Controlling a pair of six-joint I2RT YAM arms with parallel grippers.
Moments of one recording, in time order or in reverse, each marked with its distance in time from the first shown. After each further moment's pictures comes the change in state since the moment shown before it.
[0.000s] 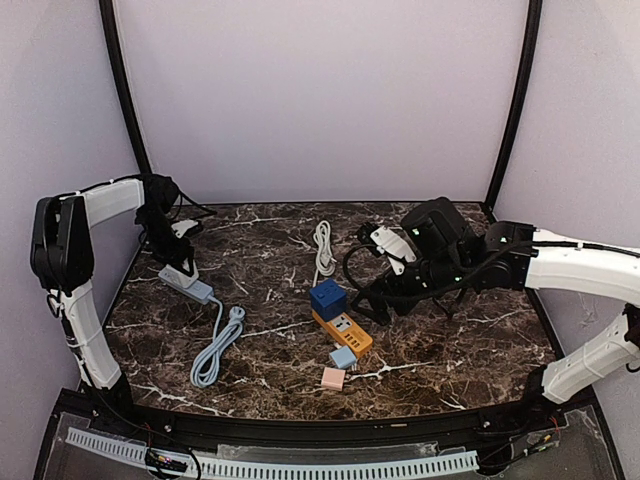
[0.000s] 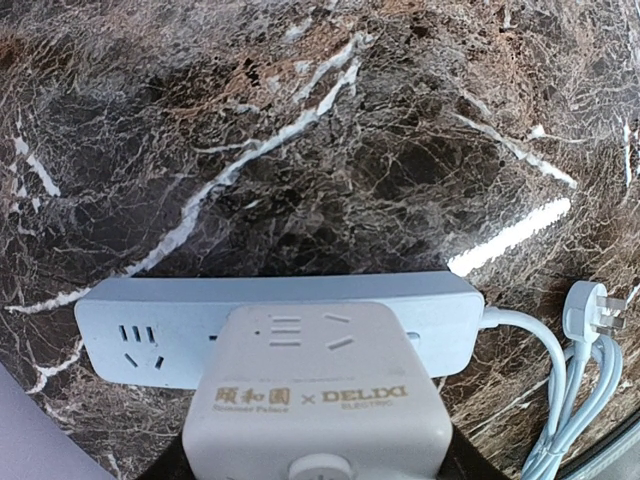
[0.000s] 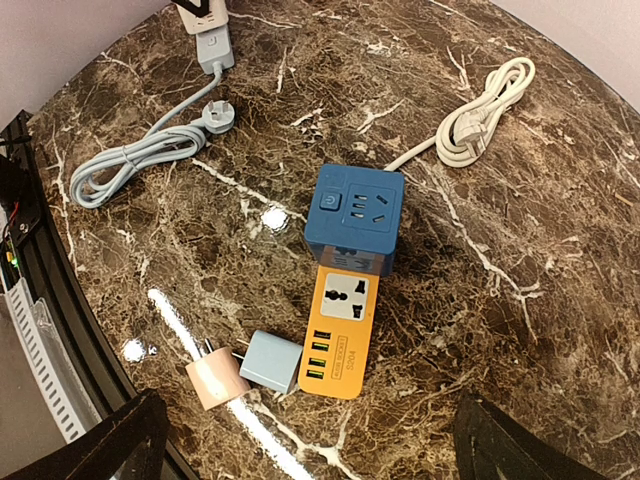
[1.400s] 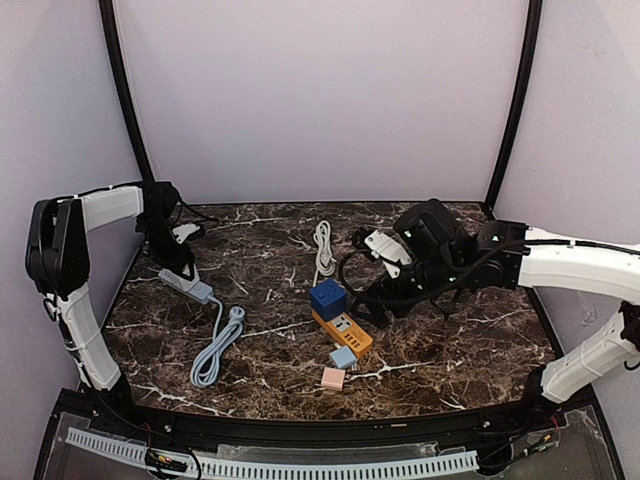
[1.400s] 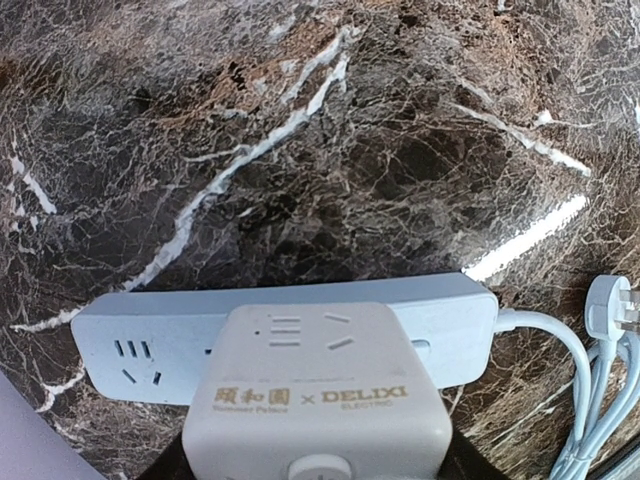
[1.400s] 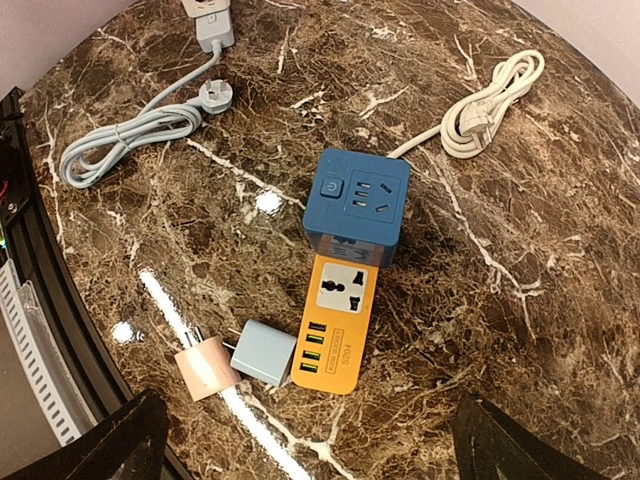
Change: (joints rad) left arm -0.007 -0.045 -0.102 0.103 -0.033 0.063; right arm 0.002 0.036 0.018 -0.026 -0.001 -0.037
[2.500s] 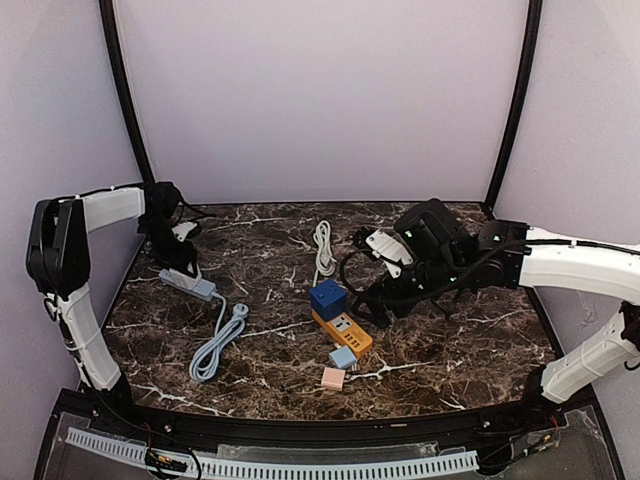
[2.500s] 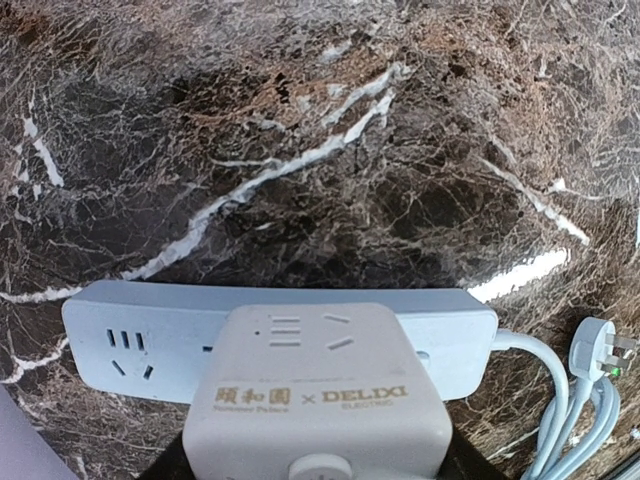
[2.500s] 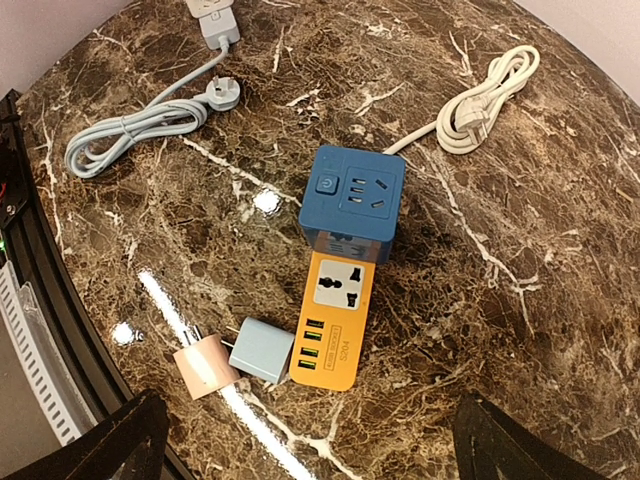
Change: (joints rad) left arm -0.011 0.000 -0.013 0.043 0.024 -0.208; right arm 0.000 -0.004 0.002 -0.011 0.006 0.011
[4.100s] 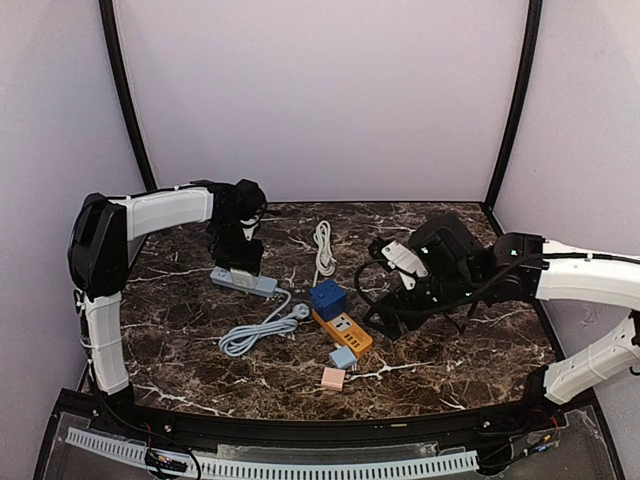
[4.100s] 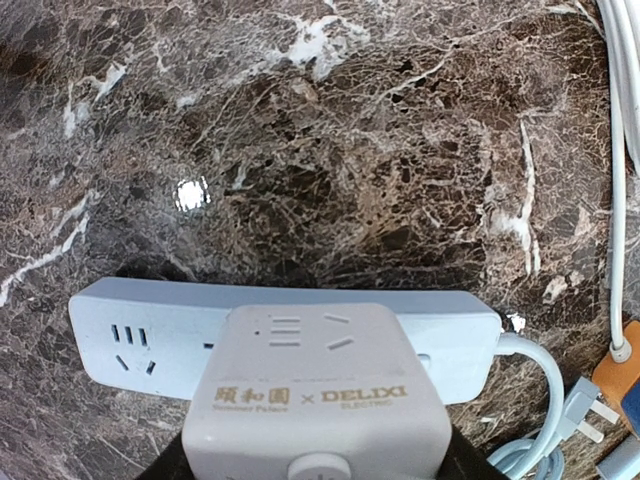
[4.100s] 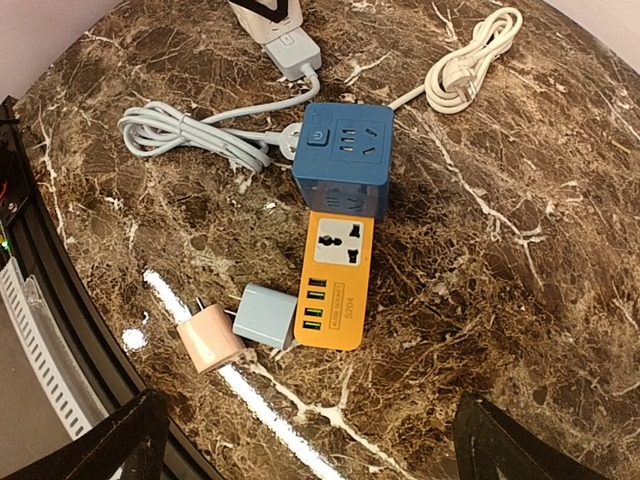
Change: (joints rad) left arm -0.436 0.156 0.217 -0.005 -0.163 -0.537; right arm 0.031 -0.098 -0.099 -0.011 0.036 0.094
